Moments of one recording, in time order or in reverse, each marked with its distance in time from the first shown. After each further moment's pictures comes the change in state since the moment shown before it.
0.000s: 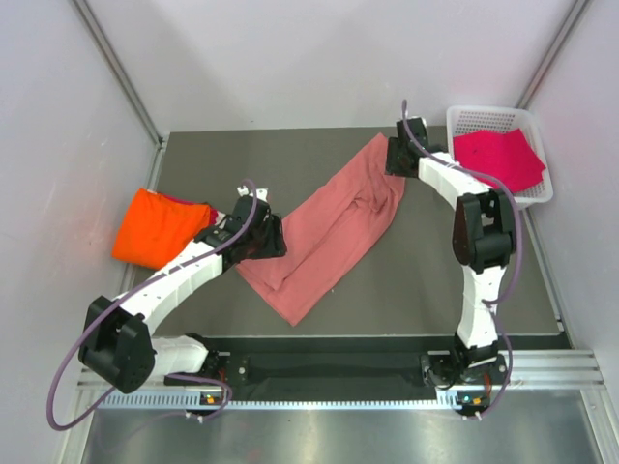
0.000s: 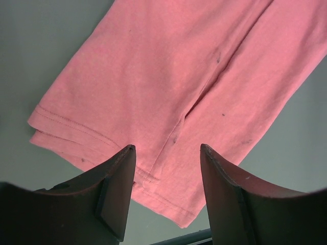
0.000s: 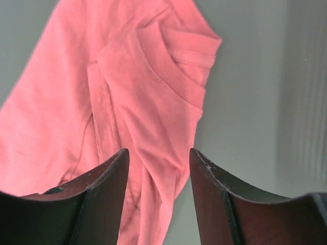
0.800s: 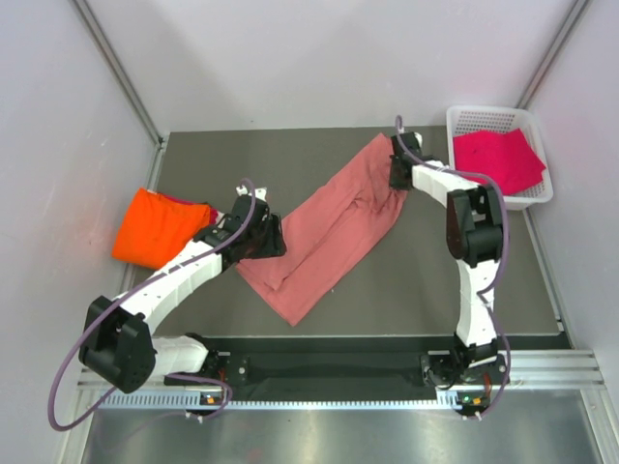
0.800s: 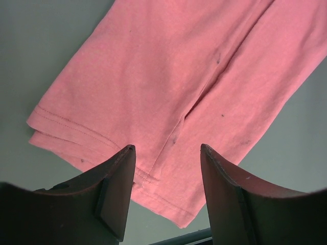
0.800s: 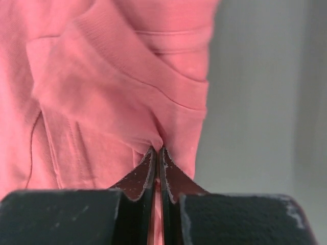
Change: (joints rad) left arm 0.013 0.002 0.000 0.002 0.017 0.001; right arm 0.016 0.111 -0.014 0.010 0.090 -0.018
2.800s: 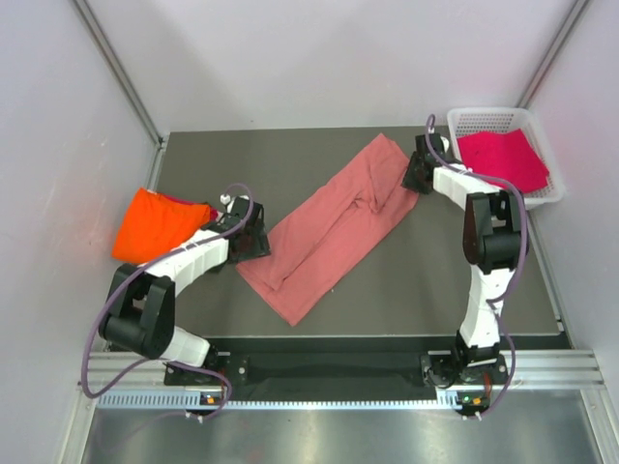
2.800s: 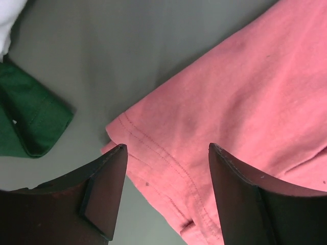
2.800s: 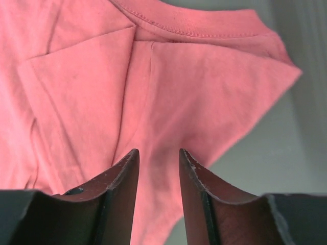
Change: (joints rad) left arm 0.127 0.179 -0.047 0.036 -0.182 -0.029; right arm -0.106 -0.165 -0.198 0.091 -0.132 0.190
